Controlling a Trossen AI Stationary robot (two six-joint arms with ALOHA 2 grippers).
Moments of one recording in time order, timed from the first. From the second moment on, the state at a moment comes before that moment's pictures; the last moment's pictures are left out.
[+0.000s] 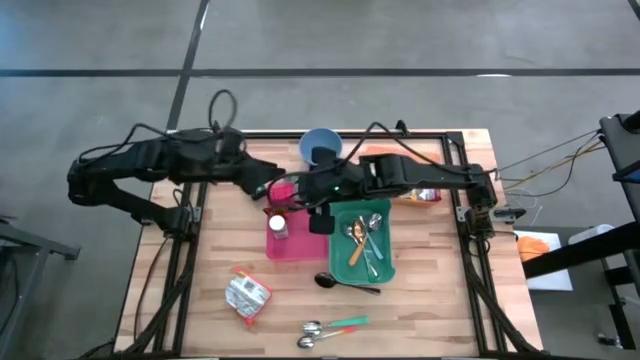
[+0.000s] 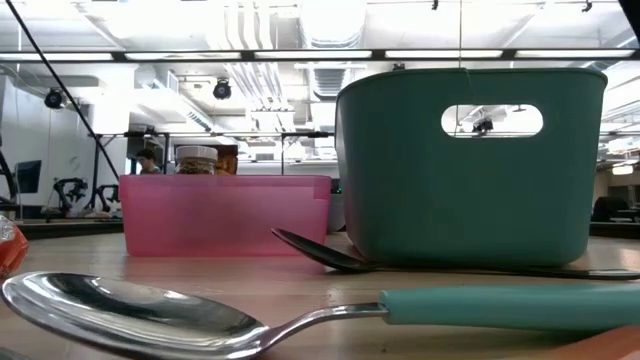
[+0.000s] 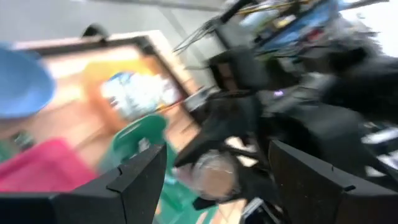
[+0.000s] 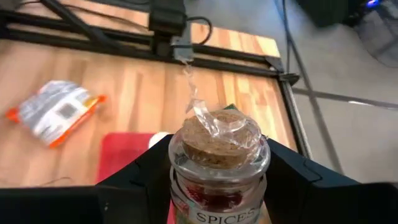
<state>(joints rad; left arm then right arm) -0.03 1.14 1.45 -0.69 -0.22 -0.91 0.09 1.96 2.23 -0.94 0.25 -0.09</state>
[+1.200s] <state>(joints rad) -0.03 1.34 1.45 -0.74 -0.20 -1.05 0.09 2.00 2.23 -0.96 0.34 -0.06</state>
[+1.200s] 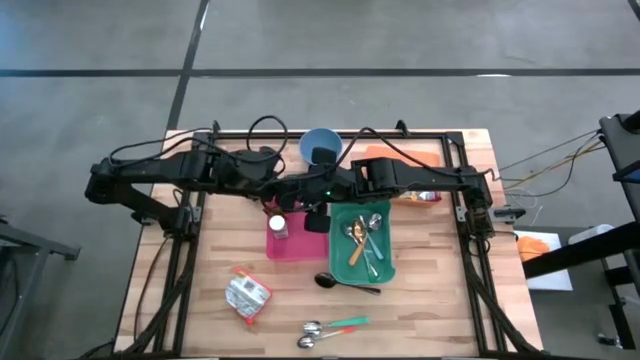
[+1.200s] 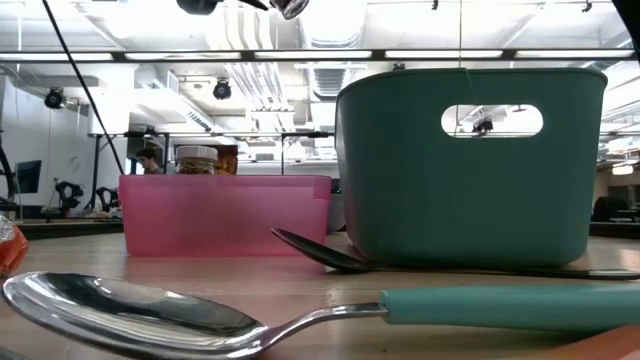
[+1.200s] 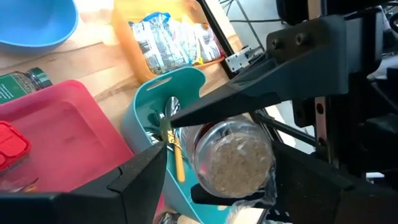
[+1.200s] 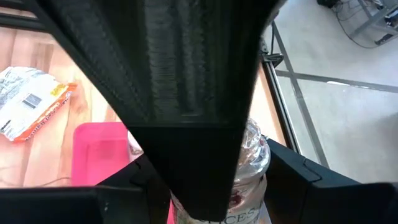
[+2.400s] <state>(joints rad) -0.03 1.34 1.45 -0.77 -0.14 -0.96 0.09 2.01 2.23 -0.96 0.34 -0.01</state>
